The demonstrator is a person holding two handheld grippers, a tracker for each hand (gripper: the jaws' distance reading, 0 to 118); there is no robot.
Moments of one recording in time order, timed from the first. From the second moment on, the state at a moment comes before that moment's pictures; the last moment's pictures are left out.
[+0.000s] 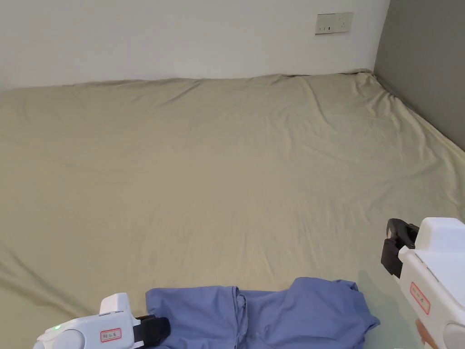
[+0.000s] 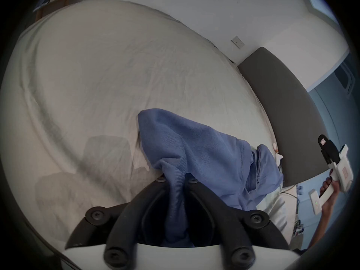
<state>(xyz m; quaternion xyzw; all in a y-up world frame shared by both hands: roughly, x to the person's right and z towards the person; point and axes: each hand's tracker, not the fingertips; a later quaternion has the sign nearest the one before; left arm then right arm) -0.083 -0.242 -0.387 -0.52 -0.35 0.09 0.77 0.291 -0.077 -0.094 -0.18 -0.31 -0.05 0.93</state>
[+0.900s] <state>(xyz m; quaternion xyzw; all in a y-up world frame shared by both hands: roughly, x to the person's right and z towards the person) -0.004 -0.106 -0.321 -0.41 -0.37 -0.11 0.82 0.293 -0.065 -0.086 -0.15 -0.30 -0.05 0.94</state>
